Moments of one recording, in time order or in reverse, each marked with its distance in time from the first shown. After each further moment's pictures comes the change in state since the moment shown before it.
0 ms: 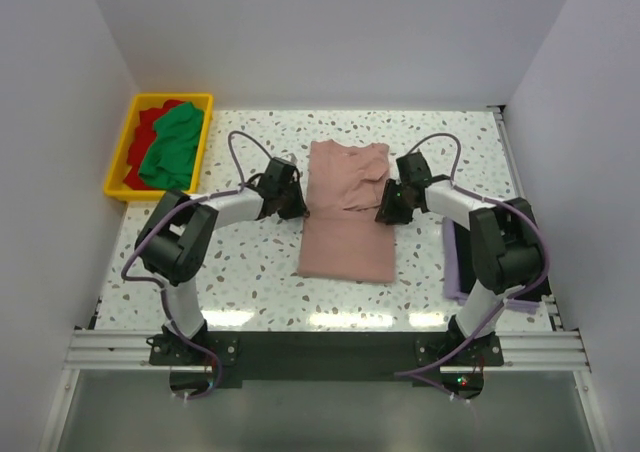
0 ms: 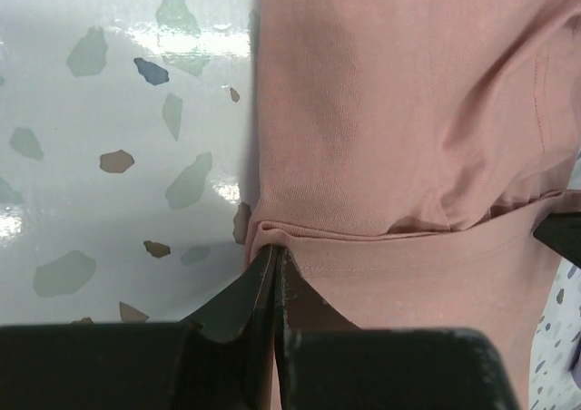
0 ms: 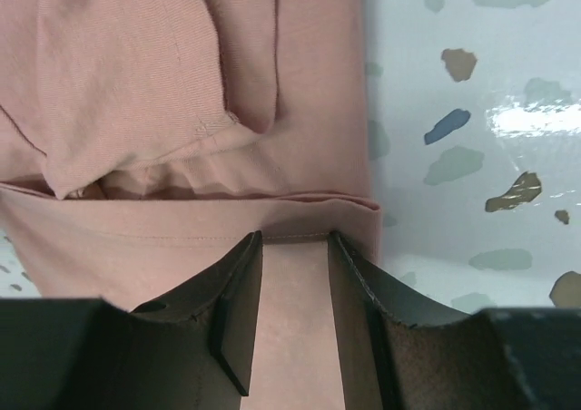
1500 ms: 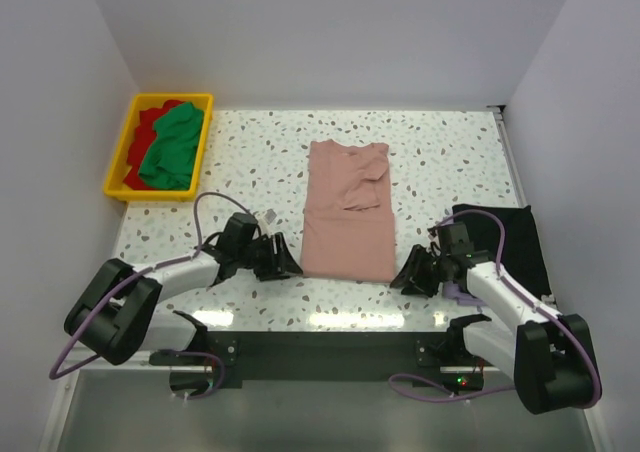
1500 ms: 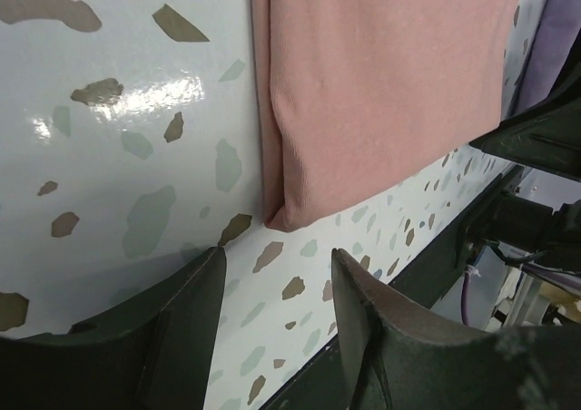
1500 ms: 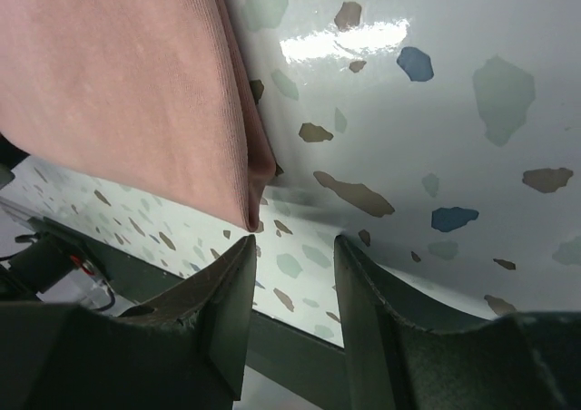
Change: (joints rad) left arm 0.011 -0.546 -0.651 0.130 0.381 -0.074; right arm -0.139 -0.694 -0.659 -0.115 -0.347 0.089
